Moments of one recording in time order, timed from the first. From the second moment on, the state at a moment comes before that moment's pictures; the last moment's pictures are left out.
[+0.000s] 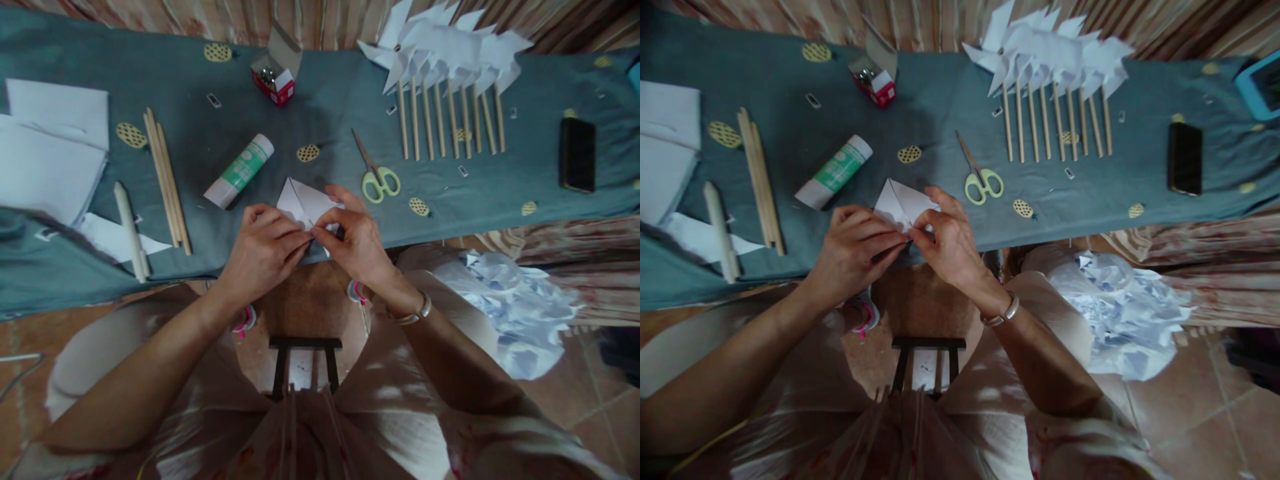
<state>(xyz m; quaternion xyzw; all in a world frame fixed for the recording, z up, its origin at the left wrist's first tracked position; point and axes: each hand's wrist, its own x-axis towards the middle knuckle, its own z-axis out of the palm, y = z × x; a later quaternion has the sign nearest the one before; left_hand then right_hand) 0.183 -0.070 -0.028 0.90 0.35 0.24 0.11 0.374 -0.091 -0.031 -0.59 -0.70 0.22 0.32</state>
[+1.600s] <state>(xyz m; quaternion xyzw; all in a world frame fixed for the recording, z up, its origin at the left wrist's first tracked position) 0.183 -0.069 -0.027 0.91 0.35 0.23 0.07 0.358 -0.105 -0.042 -0.53 -0.82 0.05 0.21</state>
